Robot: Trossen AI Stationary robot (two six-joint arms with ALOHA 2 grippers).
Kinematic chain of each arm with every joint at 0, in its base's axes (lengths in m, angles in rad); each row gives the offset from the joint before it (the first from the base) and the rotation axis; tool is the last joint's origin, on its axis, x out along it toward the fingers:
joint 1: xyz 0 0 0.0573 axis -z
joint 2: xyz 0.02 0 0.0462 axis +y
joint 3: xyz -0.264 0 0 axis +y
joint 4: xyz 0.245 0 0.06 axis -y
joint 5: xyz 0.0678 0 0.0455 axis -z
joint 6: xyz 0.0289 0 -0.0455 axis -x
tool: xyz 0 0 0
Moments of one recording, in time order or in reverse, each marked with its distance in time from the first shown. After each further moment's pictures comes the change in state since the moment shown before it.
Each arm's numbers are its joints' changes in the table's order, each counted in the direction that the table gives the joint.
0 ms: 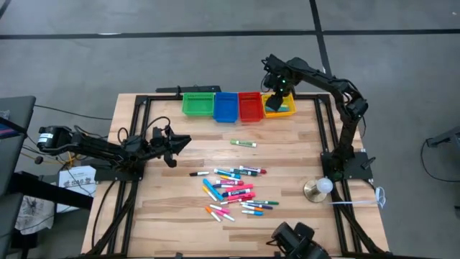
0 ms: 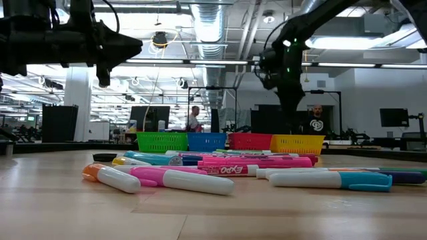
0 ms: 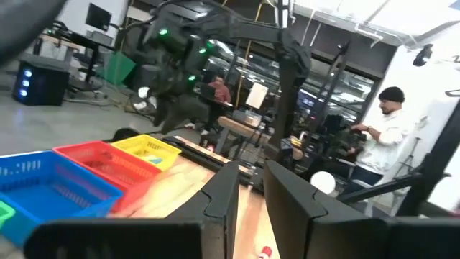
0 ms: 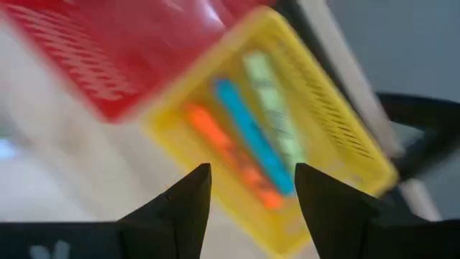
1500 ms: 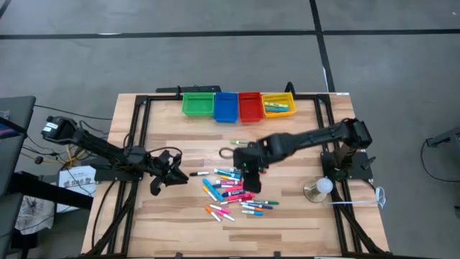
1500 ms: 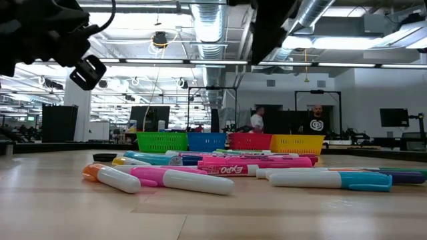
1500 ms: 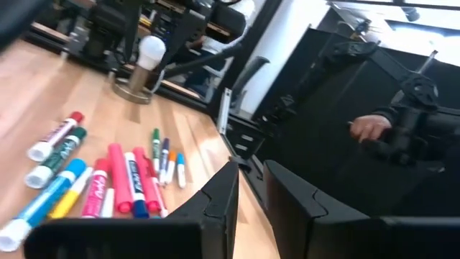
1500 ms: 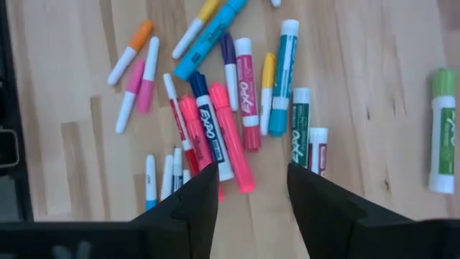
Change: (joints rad) left arm 0.287 0.001 0.000 -0.173 0.405 0.195; right arm -1.005 -0.073 0.006 0.158 0.041 -0.558
